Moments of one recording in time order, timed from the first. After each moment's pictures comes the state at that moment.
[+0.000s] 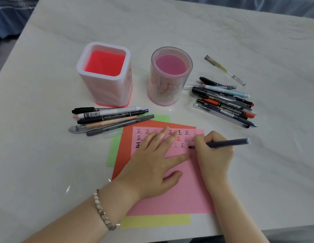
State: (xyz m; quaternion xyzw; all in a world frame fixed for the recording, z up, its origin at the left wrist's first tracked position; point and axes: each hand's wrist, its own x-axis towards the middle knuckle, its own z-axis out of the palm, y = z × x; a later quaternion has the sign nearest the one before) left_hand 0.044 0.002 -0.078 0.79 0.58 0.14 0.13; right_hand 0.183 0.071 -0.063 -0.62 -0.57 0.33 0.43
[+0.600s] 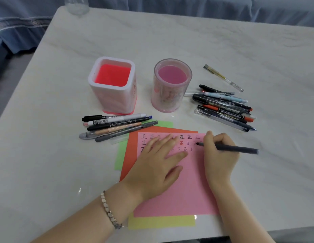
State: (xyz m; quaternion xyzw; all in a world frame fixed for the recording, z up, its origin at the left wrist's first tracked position) left_hand 0.042 0.000 -0.080 0.78 0.57 0.24 0.12; right_hand 0.183 0.072 -0.062 -0.62 -0.51 0.33 0.50
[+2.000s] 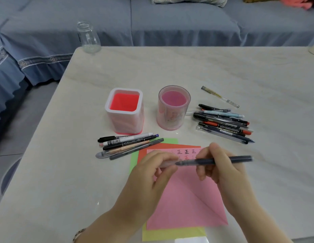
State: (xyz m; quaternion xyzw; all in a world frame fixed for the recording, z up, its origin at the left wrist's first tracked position) left_hand 0.026 -0.028 0.006 0.59 0.60 0.45 0.29; right_hand 0.173 0.034 0.030 -0.46 -0.48 0.63 0.41
